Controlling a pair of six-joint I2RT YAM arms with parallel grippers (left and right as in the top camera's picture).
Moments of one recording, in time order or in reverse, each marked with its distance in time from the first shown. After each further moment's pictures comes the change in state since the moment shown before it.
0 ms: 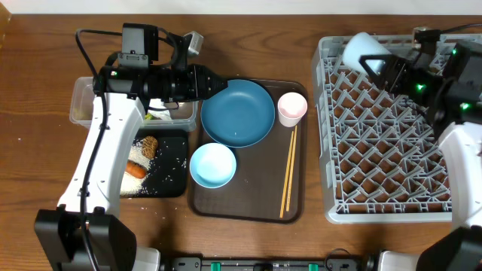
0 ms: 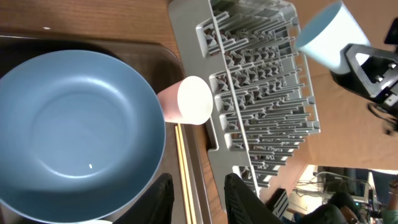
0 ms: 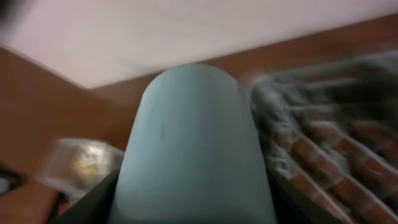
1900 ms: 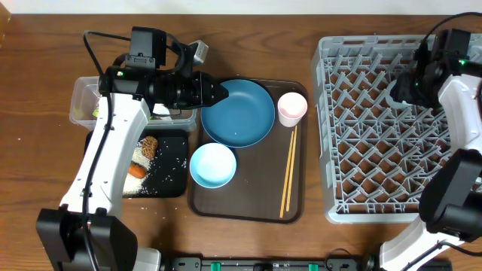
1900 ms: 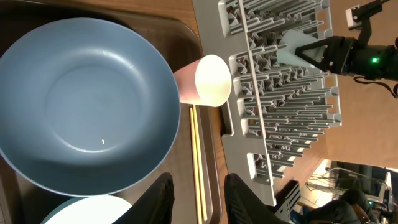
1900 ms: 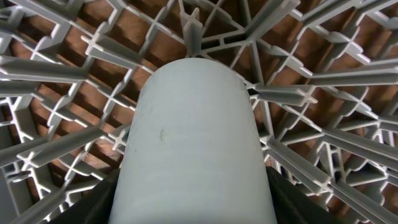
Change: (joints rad) left arm -0.032 0.000 0.000 -0.085 -0.082 0.015; right arm -0.024 0.394 0.287 -0.425 0.676 -0.237
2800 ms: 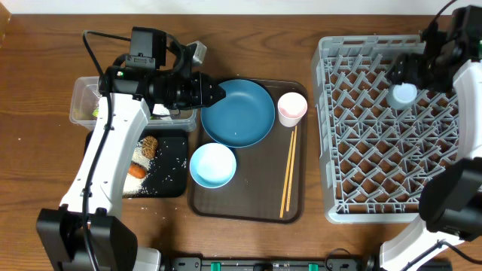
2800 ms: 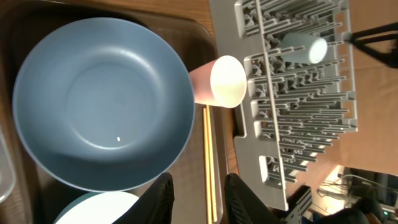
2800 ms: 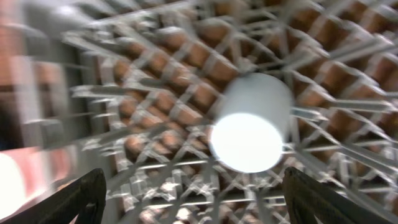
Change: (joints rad) left arm 0.000 0.000 0.000 -0.011 -0.060 0.000; right arm 0.001 -0.005 0.272 -0.238 -0.193 -0.023
